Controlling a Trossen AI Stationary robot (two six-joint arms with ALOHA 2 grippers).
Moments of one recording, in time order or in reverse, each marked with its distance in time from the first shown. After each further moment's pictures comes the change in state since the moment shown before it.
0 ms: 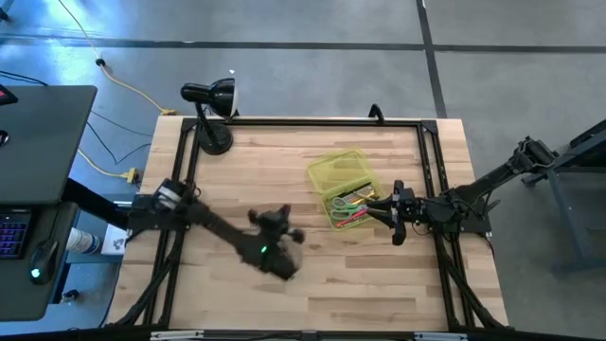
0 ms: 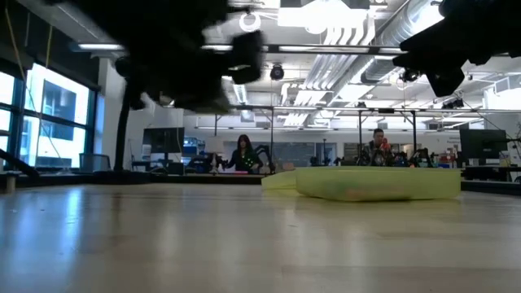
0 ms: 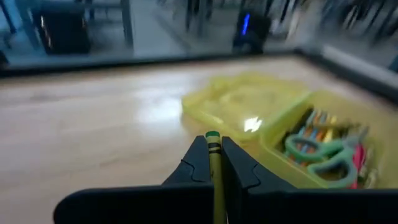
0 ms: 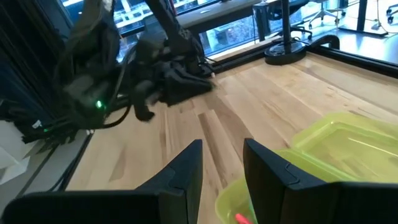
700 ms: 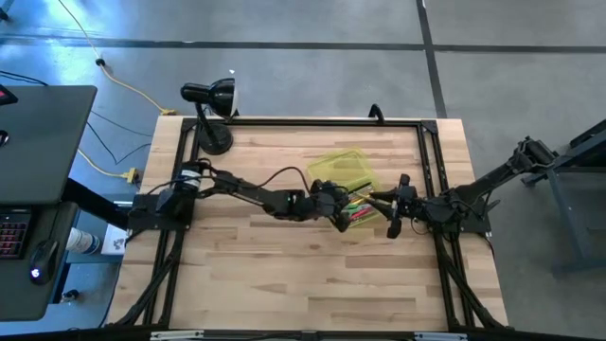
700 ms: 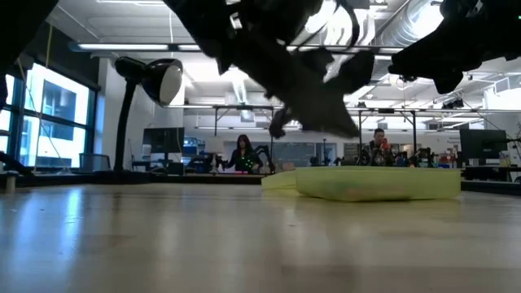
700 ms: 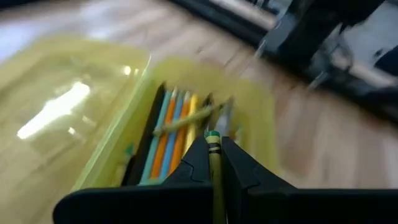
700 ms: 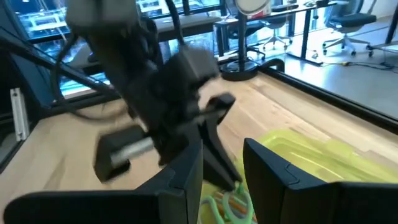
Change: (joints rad) left arm 0.377 0.098 0.081 1.106 0.871 1.219; right arm 0.000 0.000 0.000 -0.024 0.180 -0.111
